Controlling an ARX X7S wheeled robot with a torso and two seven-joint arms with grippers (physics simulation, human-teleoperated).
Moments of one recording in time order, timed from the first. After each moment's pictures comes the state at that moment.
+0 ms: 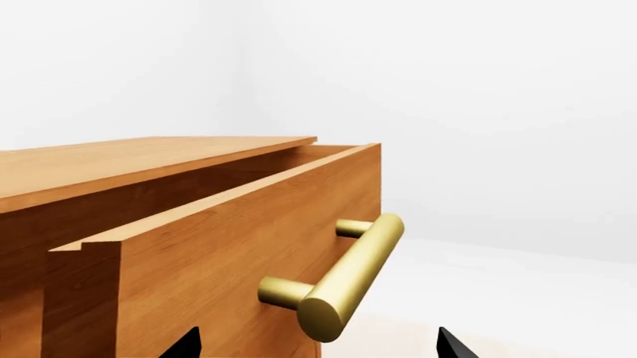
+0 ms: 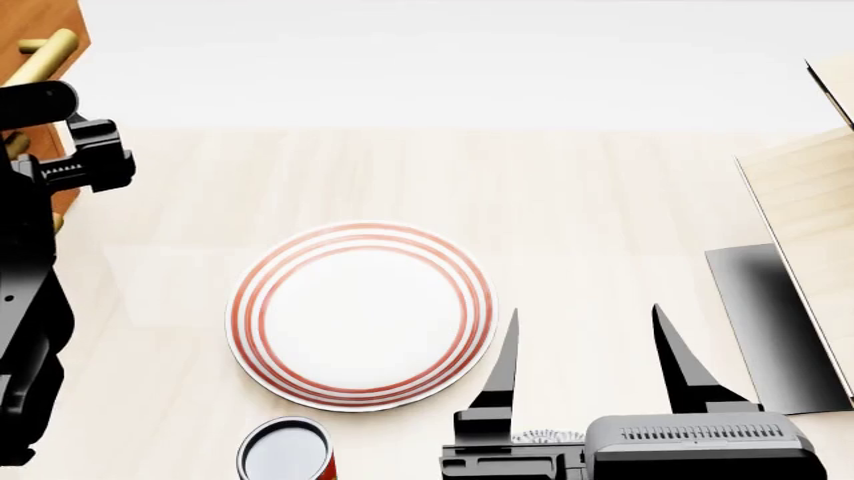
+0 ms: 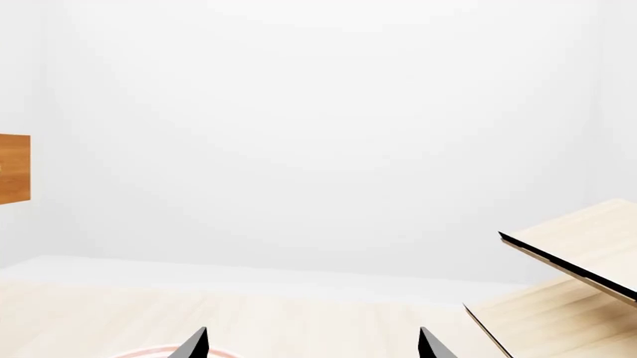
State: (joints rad) left arm -1.02 -0.16 0.12 -0.74 -0.10 -0.14 -0.40; right arm 0.14 0.26 -0.17 -0.50 0.19 0.32 0.23
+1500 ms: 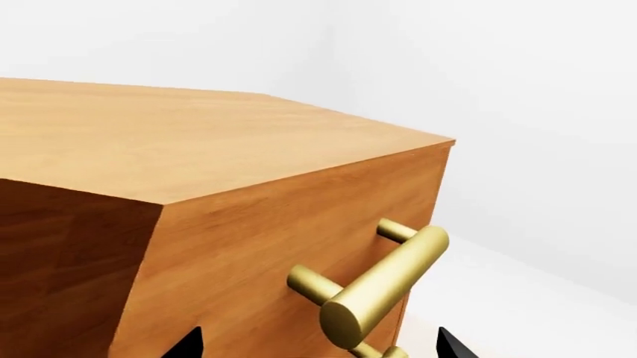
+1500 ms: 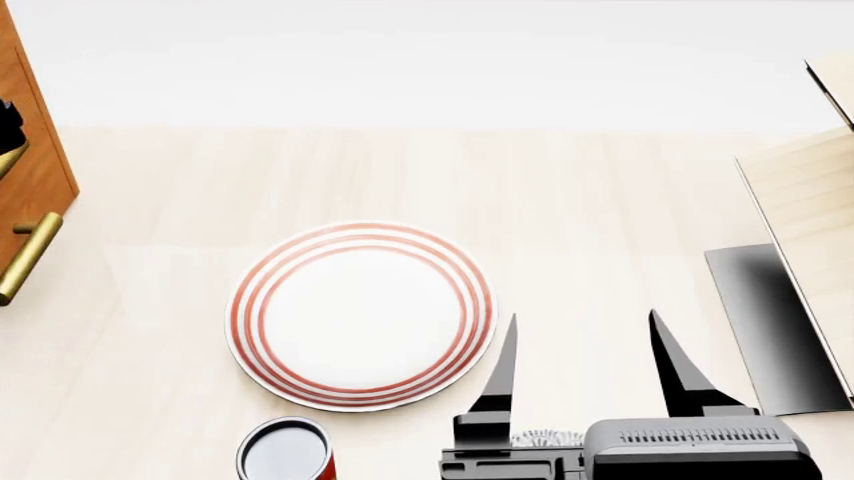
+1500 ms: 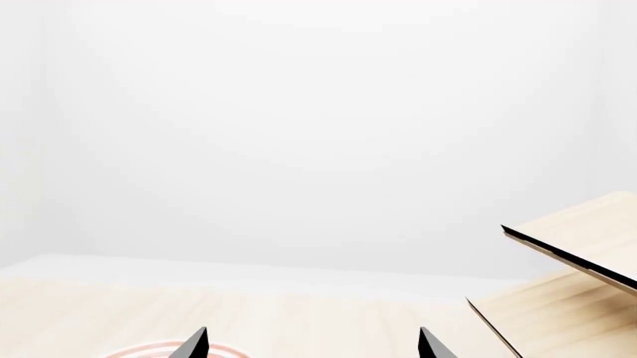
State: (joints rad) left arm -1.24 -0.23 0.01 -1.14 -0.21 -0.01 -0.45; right arm 0.14 0.28 -0.19 -0.48 0.22 0.29 0.26
